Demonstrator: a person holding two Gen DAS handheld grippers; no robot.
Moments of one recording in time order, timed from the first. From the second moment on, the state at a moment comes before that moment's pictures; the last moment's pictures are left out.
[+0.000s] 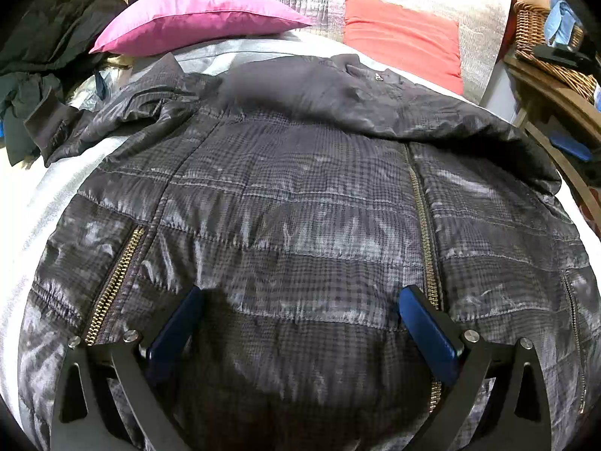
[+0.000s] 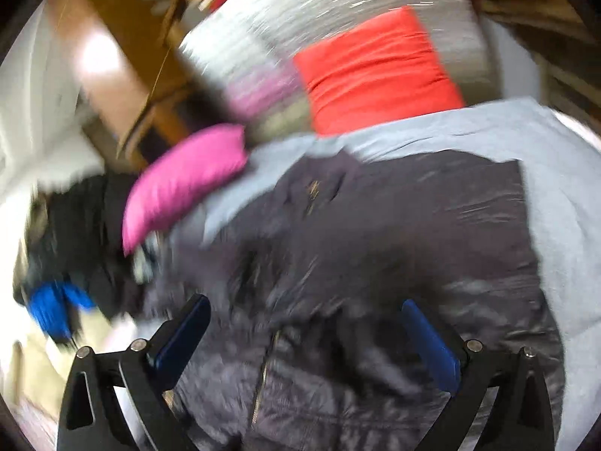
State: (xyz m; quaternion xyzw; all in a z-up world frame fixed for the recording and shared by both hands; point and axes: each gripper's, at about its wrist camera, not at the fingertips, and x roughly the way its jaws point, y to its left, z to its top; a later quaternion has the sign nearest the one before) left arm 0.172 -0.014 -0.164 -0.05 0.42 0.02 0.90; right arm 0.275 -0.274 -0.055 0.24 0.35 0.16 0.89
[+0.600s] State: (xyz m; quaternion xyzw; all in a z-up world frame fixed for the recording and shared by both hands) left arm 0.266 0.059 -0.072 -0.22 0.40 -0.03 0.89; right arm 0.284 -0.356 -0.137 0.37 0.32 0.19 0.85
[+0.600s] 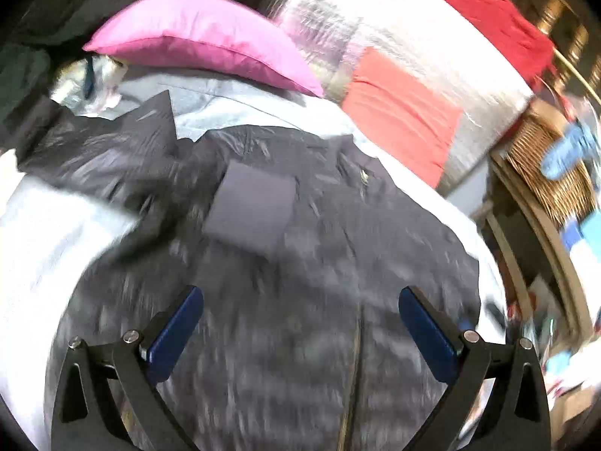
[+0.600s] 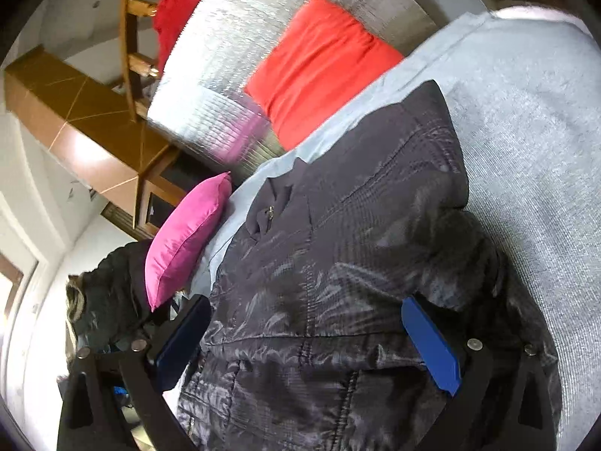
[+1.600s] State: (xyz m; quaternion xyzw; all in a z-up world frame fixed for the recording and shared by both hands) left arm 0.331 0.098 -0.092 -0.14 0.36 0.09 0.92; right arm 0.371 -0.424 -0.131 0.32 0.44 0.11 0.83
